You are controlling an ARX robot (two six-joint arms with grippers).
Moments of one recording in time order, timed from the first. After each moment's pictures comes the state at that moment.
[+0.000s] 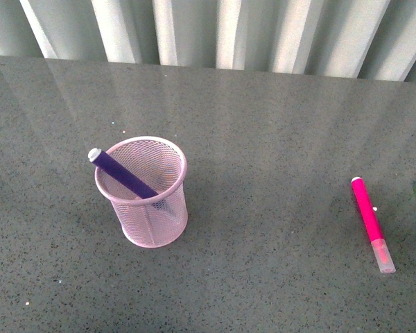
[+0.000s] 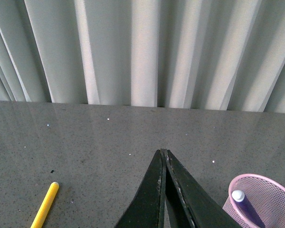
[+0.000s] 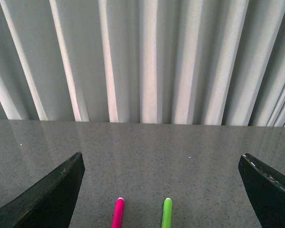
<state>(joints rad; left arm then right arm) 0.00 0.59 0.01 0.58 0.00 -0.01 0.00 0.00 0.02 0.00 0.00 0.00</state>
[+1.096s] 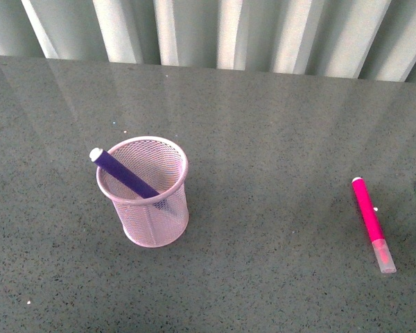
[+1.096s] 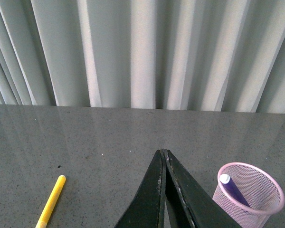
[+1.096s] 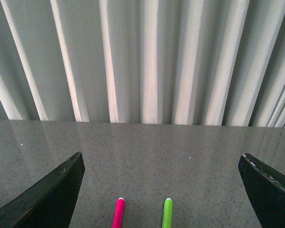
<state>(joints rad) 0.00 0.00 0.01 0.01 0.00 -0.01 0.00 0.00 0.02 0.00 0.00 0.00</state>
